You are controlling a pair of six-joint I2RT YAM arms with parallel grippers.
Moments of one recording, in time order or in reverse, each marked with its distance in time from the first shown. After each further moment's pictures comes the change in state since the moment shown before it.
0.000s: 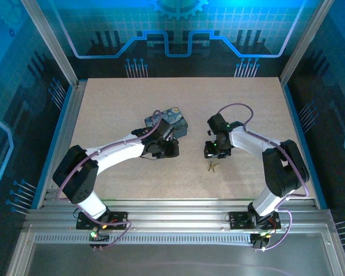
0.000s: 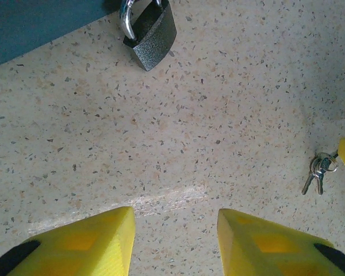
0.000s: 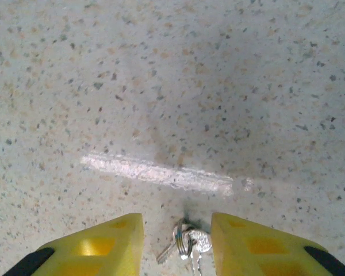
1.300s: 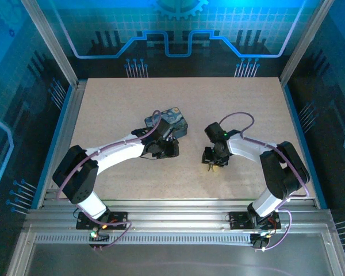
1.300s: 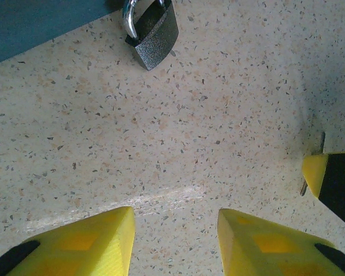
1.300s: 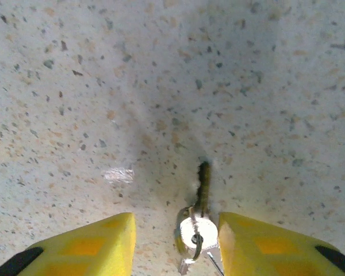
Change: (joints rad) left arm 0.000 0.000 0.000 -0.001 0.000 -0.013; right arm 0.041 0.003 -0.109 0.120 -0.008 0.287
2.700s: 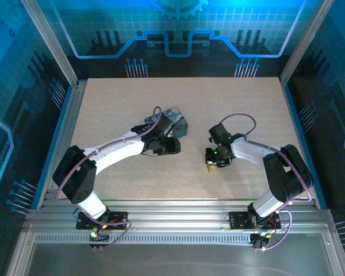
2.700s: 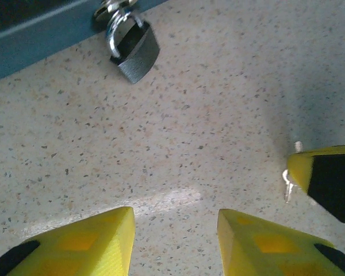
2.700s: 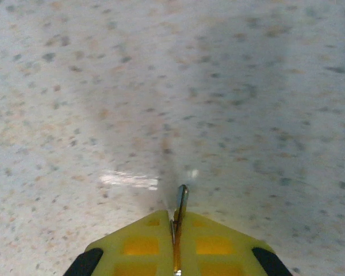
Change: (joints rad) left arm 0.001 -0.001 0.079 -0.047 0.004 0.025; right arm -0.036 -0.058 -0.090 0.116 -0.074 -0.178
